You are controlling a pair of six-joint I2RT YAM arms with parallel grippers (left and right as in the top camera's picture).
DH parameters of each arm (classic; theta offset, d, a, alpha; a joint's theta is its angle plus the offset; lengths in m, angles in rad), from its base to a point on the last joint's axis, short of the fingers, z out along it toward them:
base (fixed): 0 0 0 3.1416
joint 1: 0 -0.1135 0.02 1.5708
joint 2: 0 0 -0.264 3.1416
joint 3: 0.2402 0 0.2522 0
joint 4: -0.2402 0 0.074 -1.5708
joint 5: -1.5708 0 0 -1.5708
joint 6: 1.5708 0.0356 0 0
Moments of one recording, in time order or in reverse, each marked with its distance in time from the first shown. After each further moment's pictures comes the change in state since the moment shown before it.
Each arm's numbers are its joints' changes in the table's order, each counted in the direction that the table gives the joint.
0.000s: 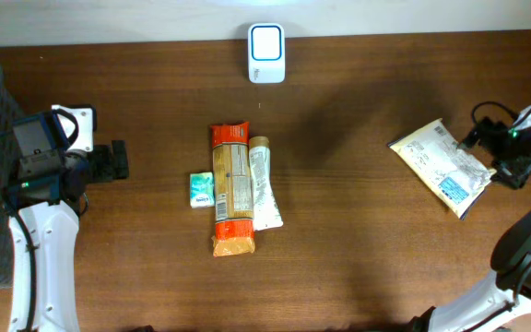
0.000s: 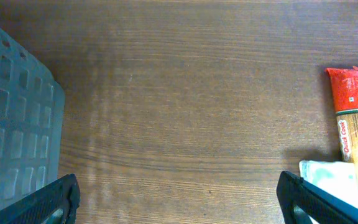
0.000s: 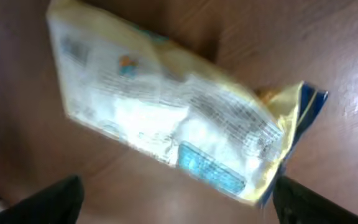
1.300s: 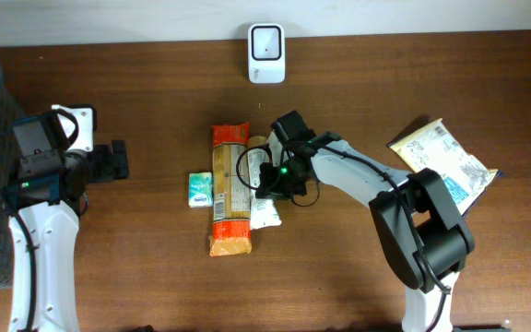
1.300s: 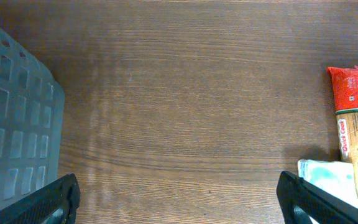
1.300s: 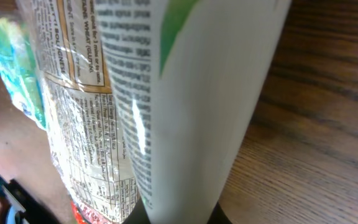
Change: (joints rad) left arm 0.000 0.000 0.000 0.000 0.000 0.000; right arm -1.037 0.121 -0.327 0.624 0.278 0.267
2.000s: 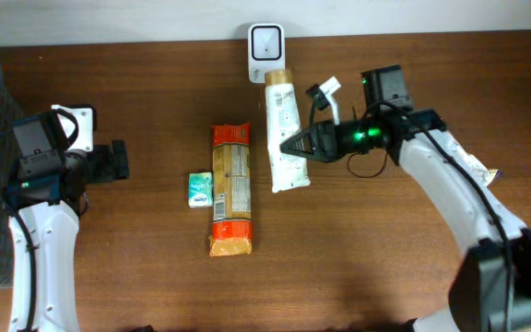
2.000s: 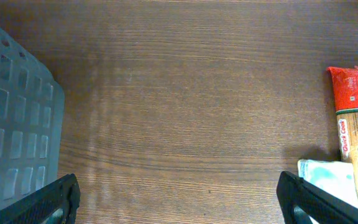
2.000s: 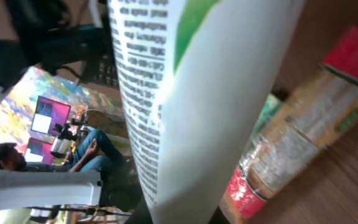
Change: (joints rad) left arm 0.000 0.000 0.000 0.000 0.000 0.000; right arm 0.309 -0.369 -0.006 -0.033 0.668 -0.417
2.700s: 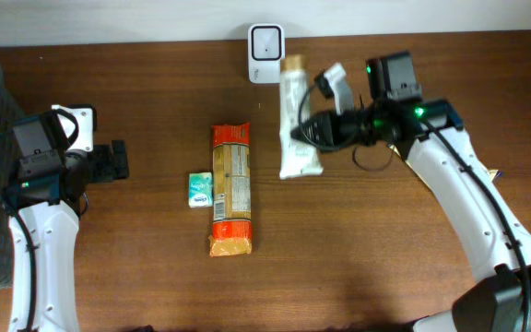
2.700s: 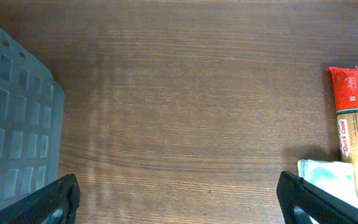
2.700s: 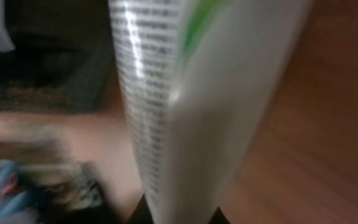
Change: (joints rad) left arm 0.000 0.000 0.000 0.000 0.000 0.000; right arm -0.050 -0.033 0.201 -0.222 -0.491 0.046
